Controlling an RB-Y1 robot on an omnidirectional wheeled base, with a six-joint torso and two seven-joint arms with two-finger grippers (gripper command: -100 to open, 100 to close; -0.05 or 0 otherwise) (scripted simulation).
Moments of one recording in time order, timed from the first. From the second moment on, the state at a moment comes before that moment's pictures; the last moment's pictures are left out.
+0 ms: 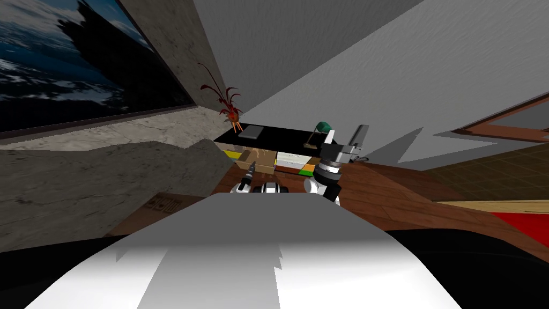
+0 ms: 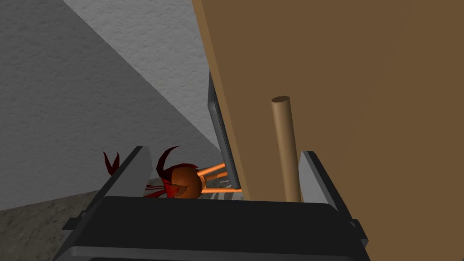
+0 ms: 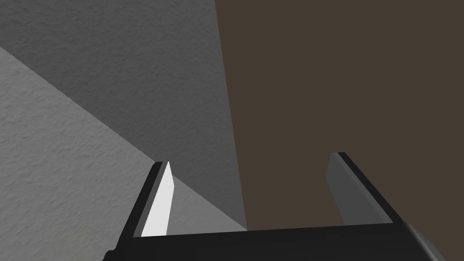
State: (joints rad) left arm -0.02 0.09 -0.08 -0.82 -0.12 -0.67 -0.05; right arm 0.45 0.01 0.03 -2.38 -0.05 -0.62 -0.02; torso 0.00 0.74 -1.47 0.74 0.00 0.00
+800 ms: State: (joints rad) left arm -0.08 0.10 -0.08 -0.83 -0.11 -0.55 -0.03; right arm 0.45 0.01 0.03 -2.38 -0.05 -0.62 -0.02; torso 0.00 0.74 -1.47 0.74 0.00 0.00
